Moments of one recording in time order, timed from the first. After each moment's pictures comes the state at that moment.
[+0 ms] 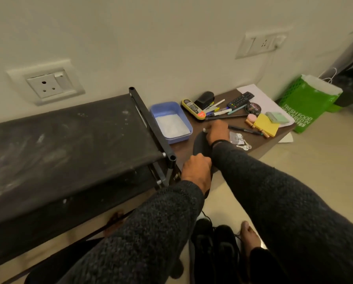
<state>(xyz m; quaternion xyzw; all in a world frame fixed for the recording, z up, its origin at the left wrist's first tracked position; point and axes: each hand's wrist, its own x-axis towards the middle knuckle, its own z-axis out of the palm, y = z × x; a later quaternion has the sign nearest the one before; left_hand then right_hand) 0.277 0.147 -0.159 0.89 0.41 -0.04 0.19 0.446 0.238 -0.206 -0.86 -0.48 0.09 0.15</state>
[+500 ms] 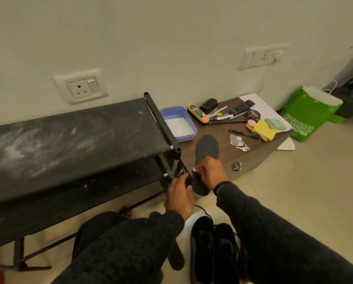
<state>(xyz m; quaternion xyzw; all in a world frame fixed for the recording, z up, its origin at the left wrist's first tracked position) 0.206 0.065 -0.239 0.69 0.56 0.21 0.41 0.353 0.092 -0.202 -0.77 -0.59 0.17 0.14</state>
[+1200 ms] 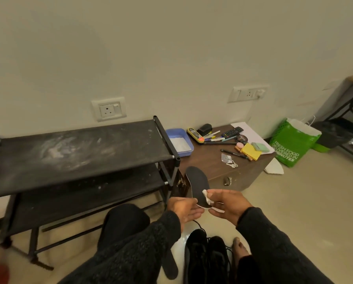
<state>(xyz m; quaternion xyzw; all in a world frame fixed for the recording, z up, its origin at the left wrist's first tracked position) 0.174 -0.006 -0.127 0.29 0.50 0.25 0.78 0.330 -0.049 -0.087 -0.67 -0.16 0.57 0.44</state>
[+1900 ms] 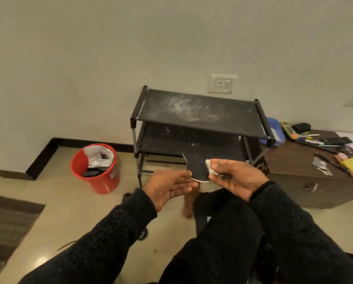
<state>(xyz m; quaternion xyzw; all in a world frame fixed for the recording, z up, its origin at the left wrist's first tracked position) -0.119 -0.150 -0.045 0.20 0.52 0.43 0.71 0.080 -0.096 -0.016 -0.55 -0.27 0.72 0.34</state>
